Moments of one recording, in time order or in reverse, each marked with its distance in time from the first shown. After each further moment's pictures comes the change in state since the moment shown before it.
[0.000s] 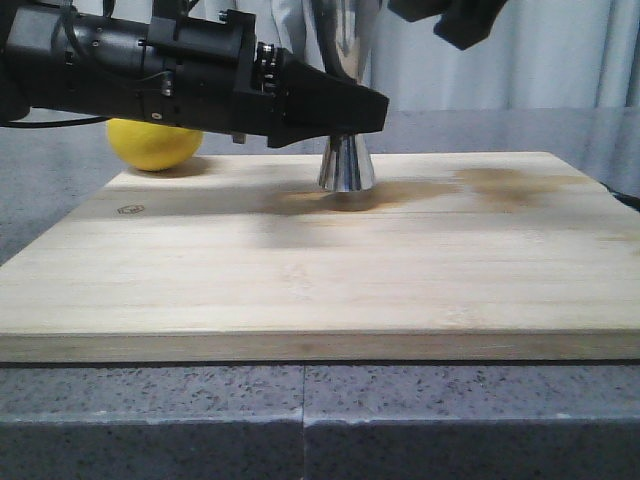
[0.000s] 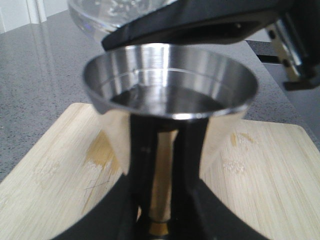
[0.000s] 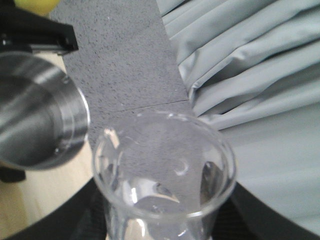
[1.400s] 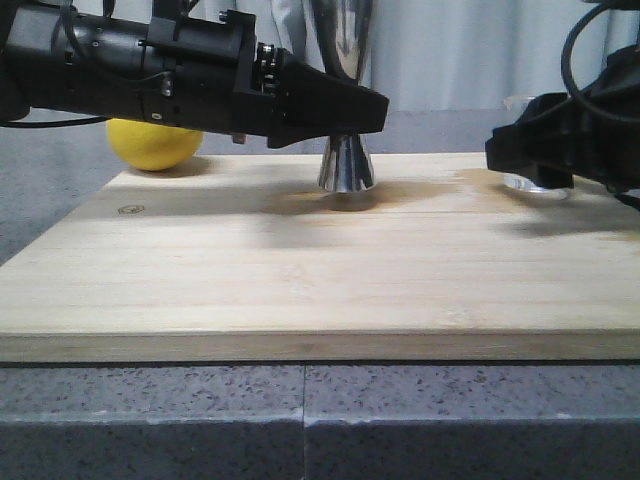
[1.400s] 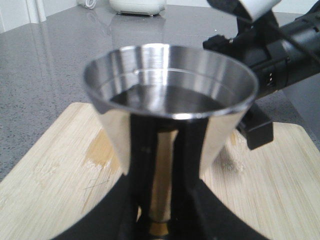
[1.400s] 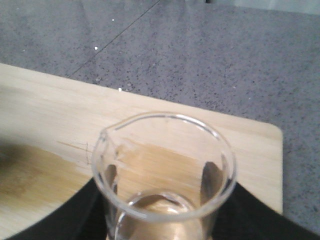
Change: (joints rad) left arm 0.000 0.000 0.000 0.002 0.000 0.000; right arm -0.269 0.099 0.515 0.915 -0.734 0.012
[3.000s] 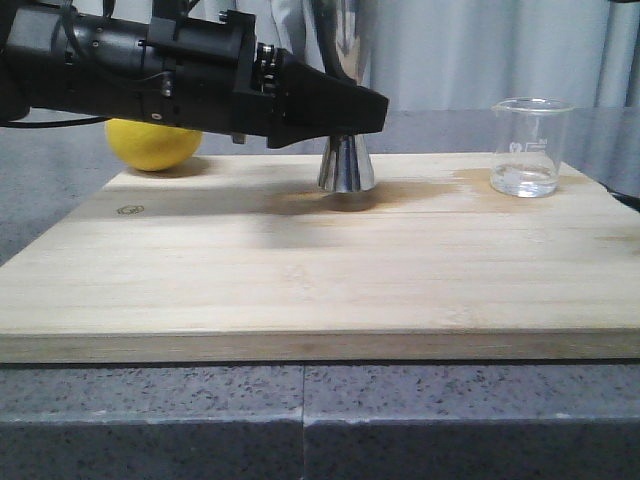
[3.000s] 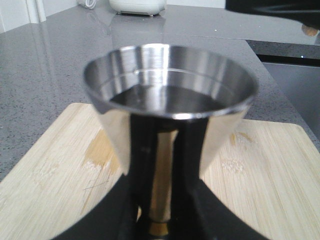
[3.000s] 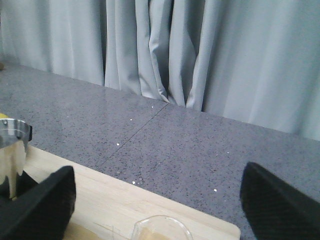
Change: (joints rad) left arm 0.000 0.000 0.000 0.000 0.000 0.000; right arm 0.000 -0.442 0.001 -0.100 0.159 0.000
